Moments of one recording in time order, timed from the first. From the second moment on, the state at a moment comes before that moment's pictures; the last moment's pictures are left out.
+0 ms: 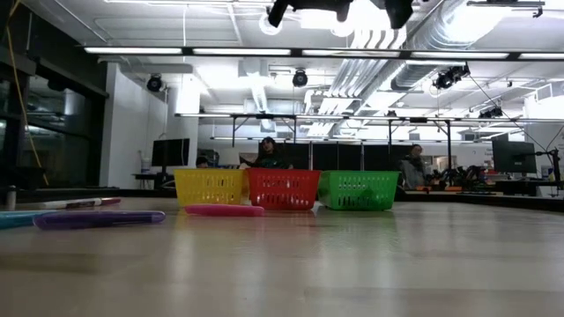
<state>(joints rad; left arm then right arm) -0.03 1.69 1.58 -0.21 -0.32 -0.32 -0.37 0.91 0.90 -0.12 -0.51 0.05</state>
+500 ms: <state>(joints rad) -0.03 1.69 1.58 -0.21 -0.31 -0.26 -0.37 1.07 0.90 0.15 -0.56 0.17</state>
